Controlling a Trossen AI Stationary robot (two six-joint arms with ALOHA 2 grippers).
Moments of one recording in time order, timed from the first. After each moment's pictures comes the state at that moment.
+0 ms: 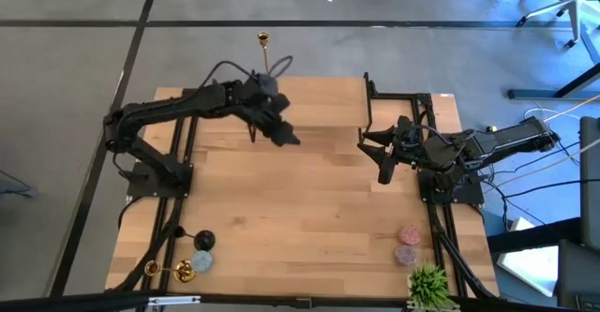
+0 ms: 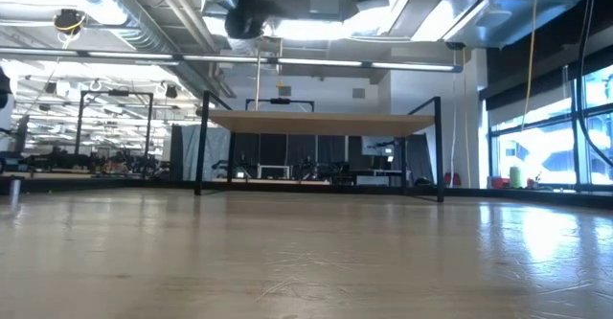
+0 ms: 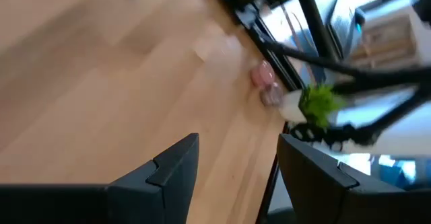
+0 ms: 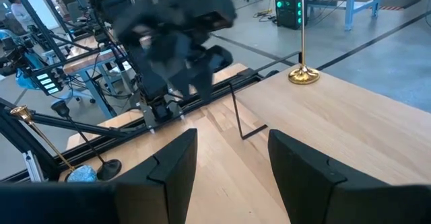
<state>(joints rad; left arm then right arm) 0.29 1.47 1.42 -0.63 0.42 -0.69 0.34 0.92 0.95 -0.32 0.68 0.45</state>
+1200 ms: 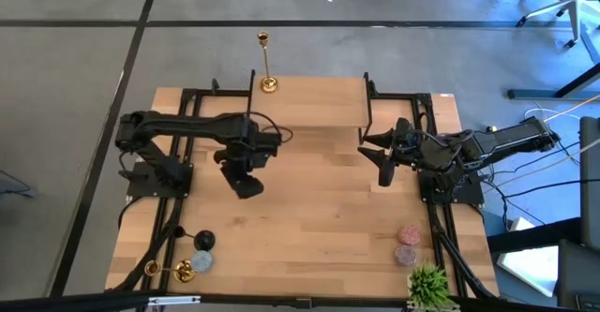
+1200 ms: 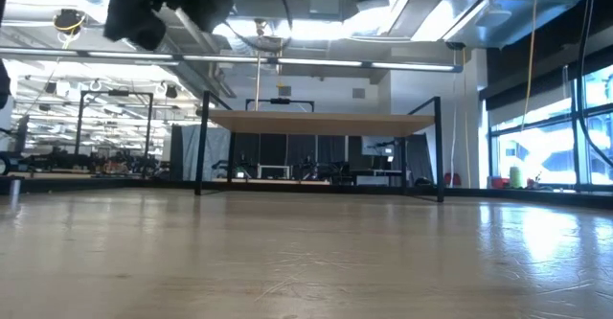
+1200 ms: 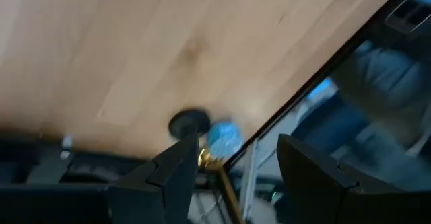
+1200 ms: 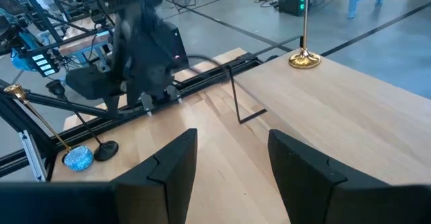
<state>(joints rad) 0.06 1.61 1.42 -1.50 0.53 -0.54 0.34 0.92 0.95 -0.39 0.65 0.47</state>
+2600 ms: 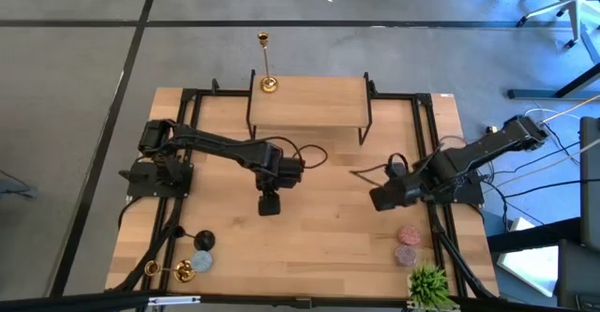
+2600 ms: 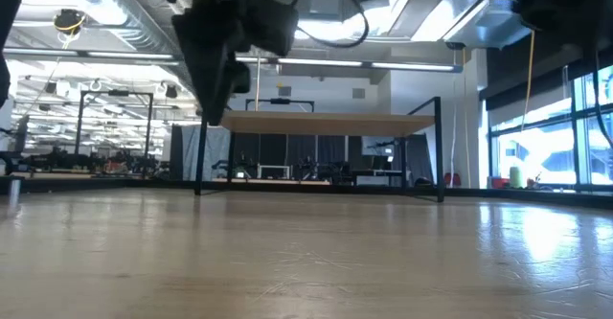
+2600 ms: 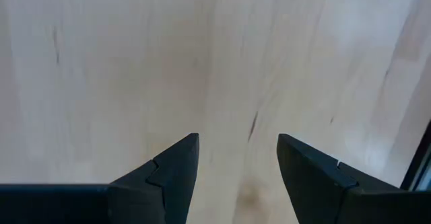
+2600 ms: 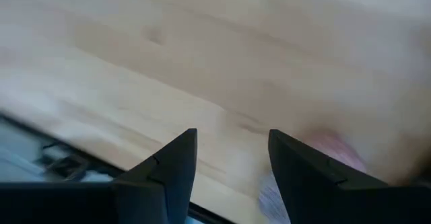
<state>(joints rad) -0.07 1.80 1.42 -1.06 0.20 -0.24 0.47 1.14 0.95 -1.07 -0.04 1.76</state>
